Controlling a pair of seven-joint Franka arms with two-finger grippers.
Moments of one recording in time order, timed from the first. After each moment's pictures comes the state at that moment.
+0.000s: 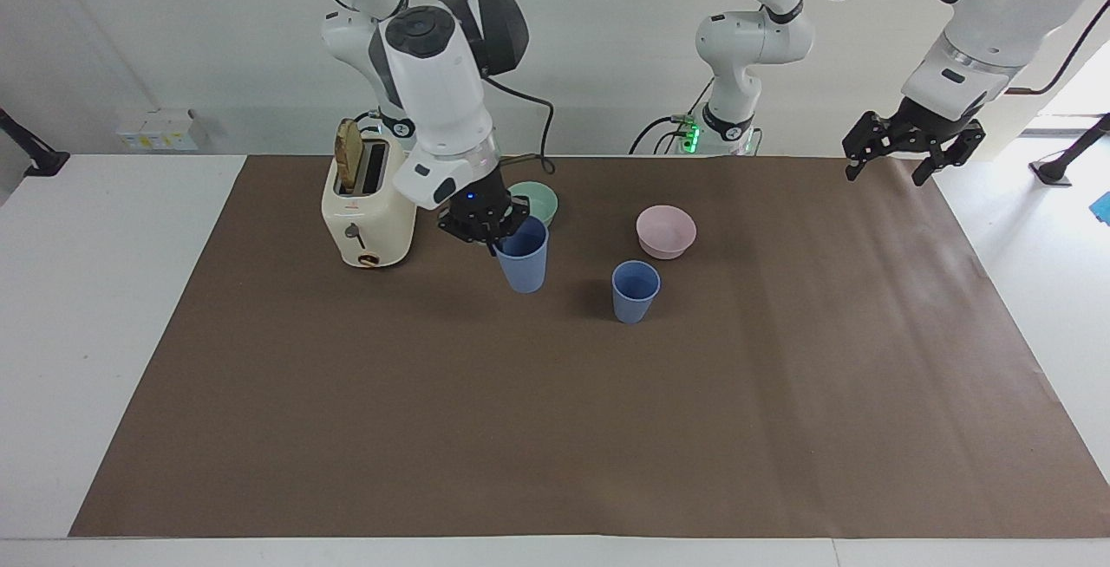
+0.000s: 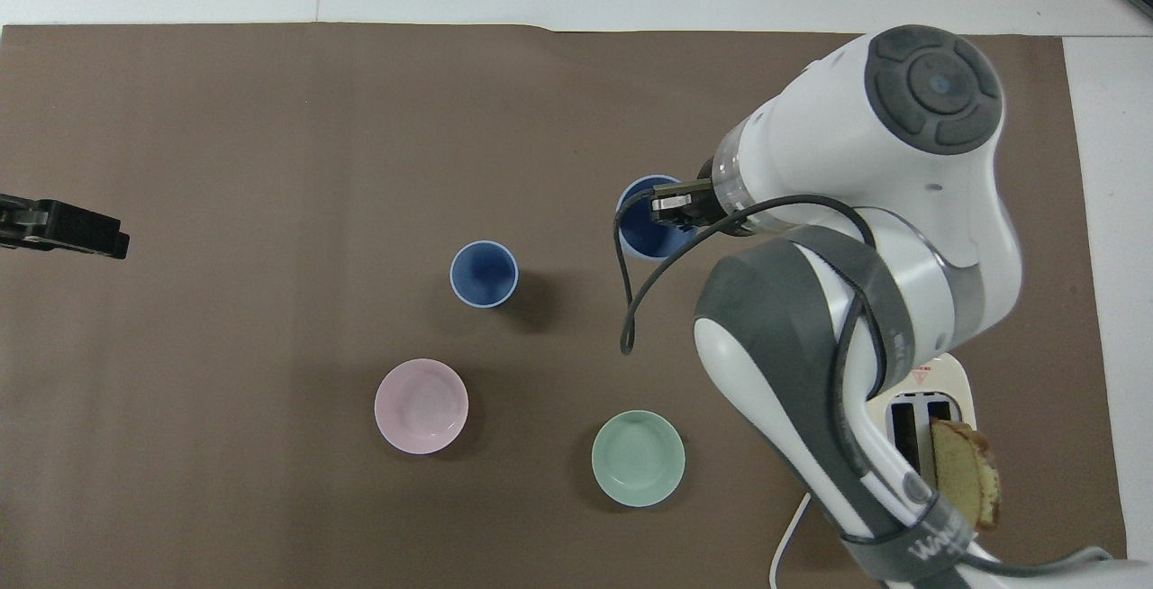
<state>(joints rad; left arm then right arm) -0.04 -0.01 0.00 -1.54 -0.01 1.53 0.11 0.18 0.25 0.27 -1.51 0.04 1.86 0.36</state>
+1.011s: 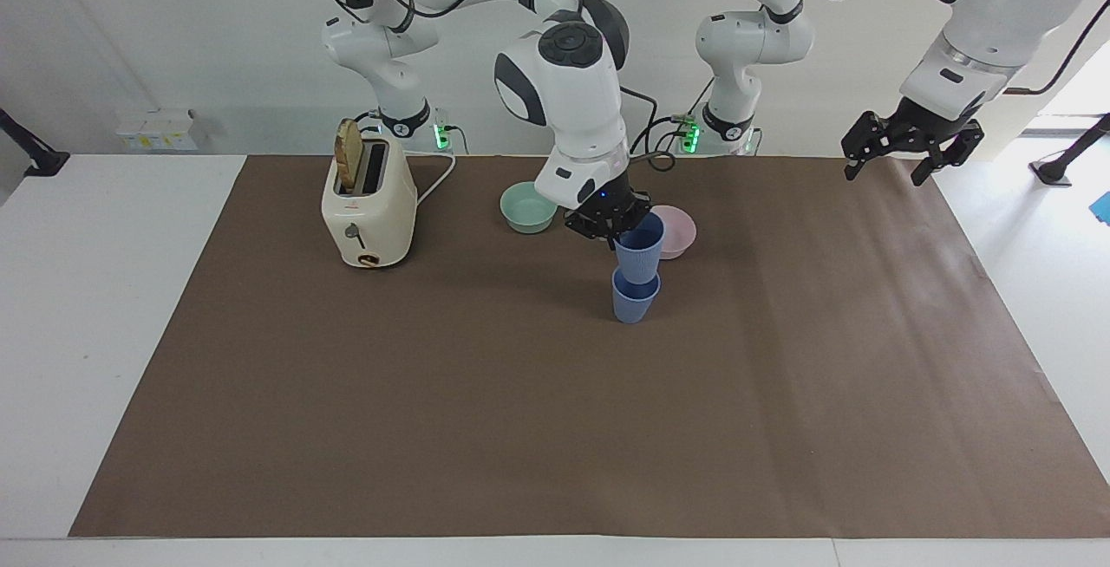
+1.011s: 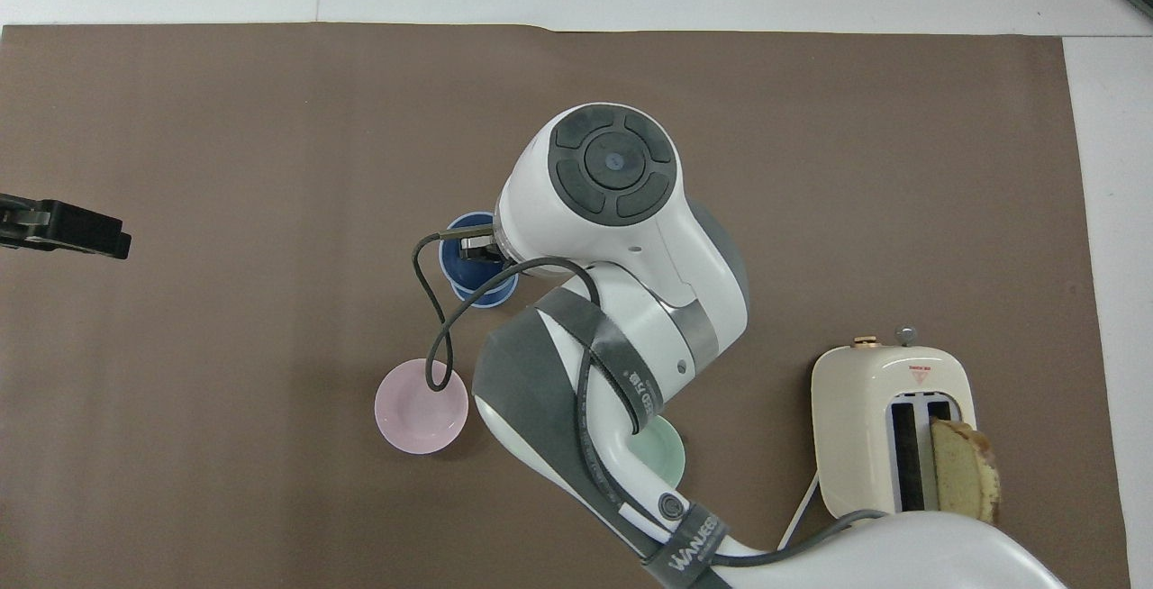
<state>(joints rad) -0.04 -0.01 -0.01 -1.54 -0.01 1.53 0.11 0.41 0.45 0.27 -1.35 0.03 1.95 0.57</state>
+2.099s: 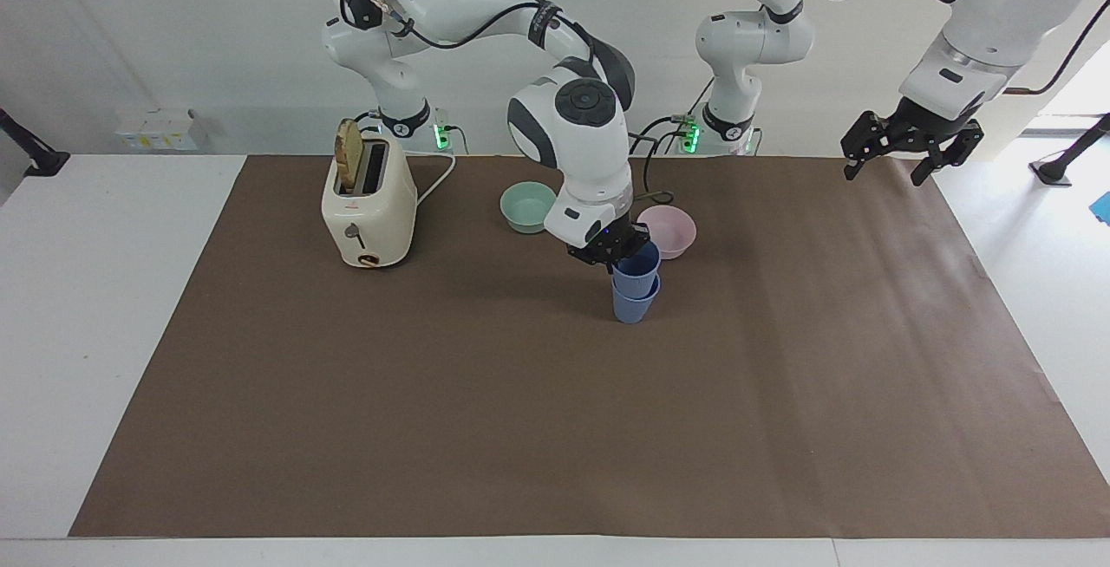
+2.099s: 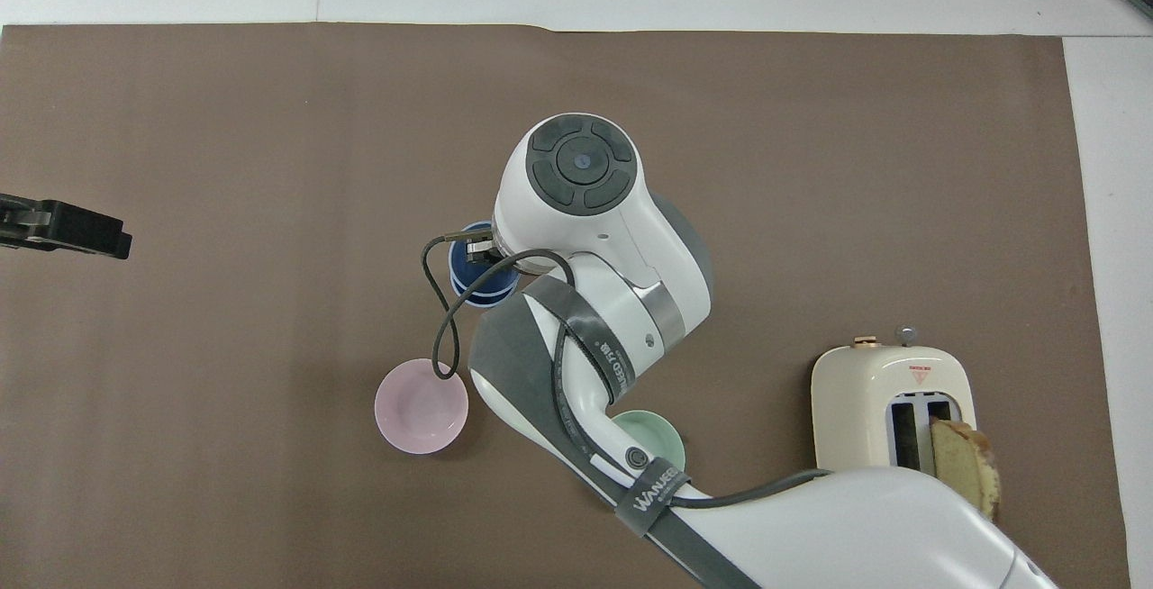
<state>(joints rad) -0.04 -0.01 -0.01 -1.54 -0.01 1.53 0.11 0.41 0.54 0.27 -1.35 0.01 1.97 0.57</state>
